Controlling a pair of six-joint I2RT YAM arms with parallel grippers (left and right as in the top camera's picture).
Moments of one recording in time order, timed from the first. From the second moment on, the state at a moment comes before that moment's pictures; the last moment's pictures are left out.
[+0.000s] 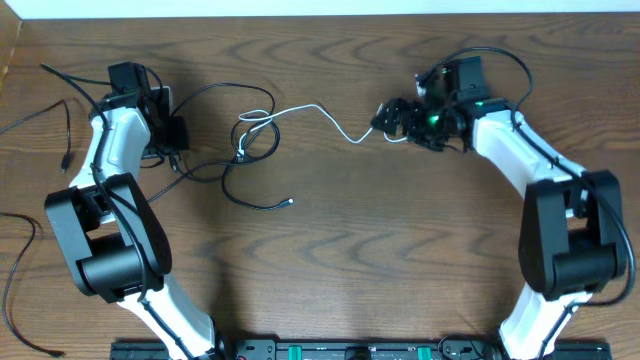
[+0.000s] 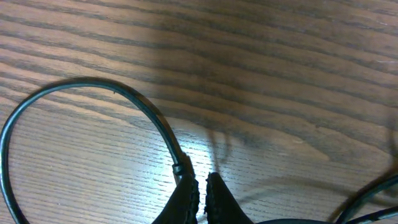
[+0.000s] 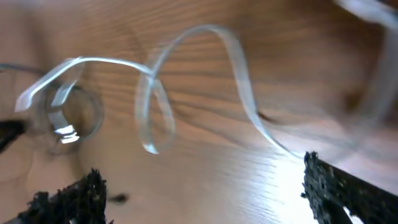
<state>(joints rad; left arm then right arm) 0.27 1.97 1.42 -0.73 0.00 0.09 0.22 1.93 1.32 -0.49 -0.46 0.50</state>
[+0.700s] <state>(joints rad) 0.22 1.97 1.42 -0.74 0.14 0.09 0.50 1.89 1.32 -0.15 -0.50 0.37</state>
